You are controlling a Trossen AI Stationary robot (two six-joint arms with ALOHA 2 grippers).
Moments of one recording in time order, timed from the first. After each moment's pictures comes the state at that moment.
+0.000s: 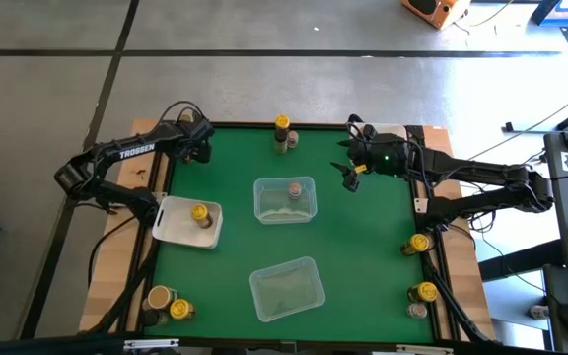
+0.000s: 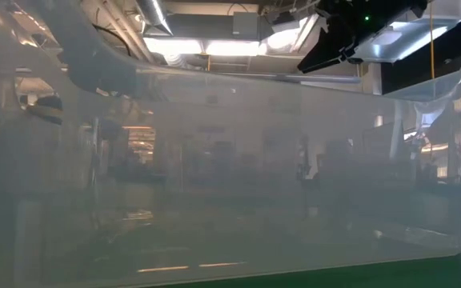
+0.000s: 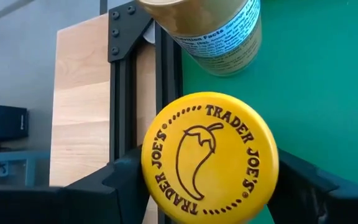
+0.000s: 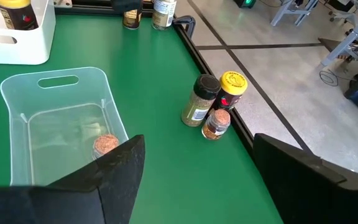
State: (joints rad) left arm 0.84 1.31 0.74 -0.82 -0.60 -0.57; right arm -0.25 1.08 0.88 -0.29 0.22 -0.16
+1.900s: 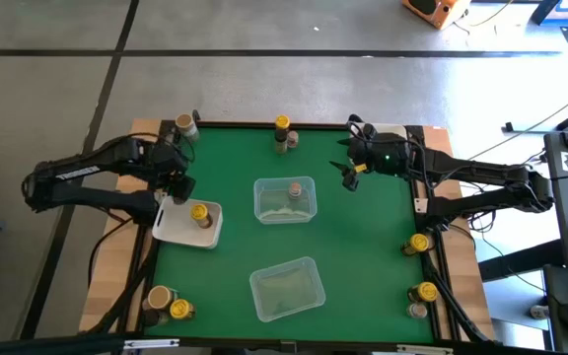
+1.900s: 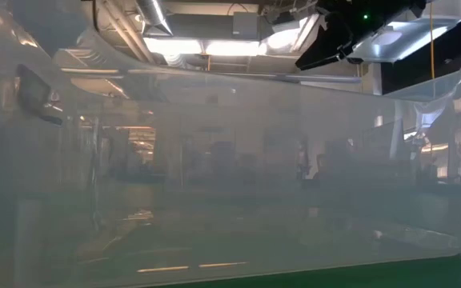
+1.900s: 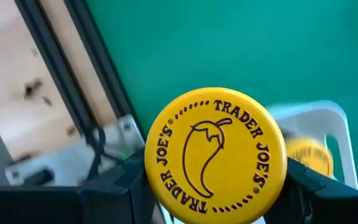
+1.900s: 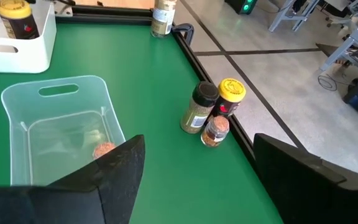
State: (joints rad) left arm 0.25 0.88 1.00 -1.55 -0.16 -0.94; right arm -0.25 1.08 0.88 -0.25 0.22 -0.16
